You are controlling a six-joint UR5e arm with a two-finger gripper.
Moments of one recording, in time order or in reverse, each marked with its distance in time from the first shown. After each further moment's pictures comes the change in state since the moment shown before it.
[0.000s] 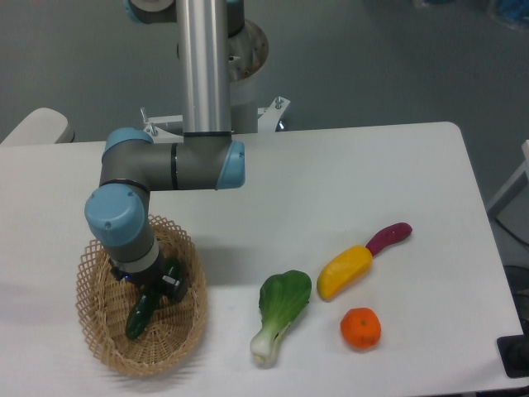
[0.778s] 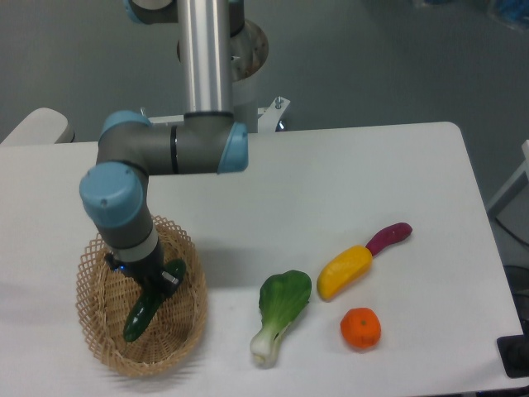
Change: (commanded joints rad) arm 0.086 0.152 0.064 -0.031 -0.006 0.139
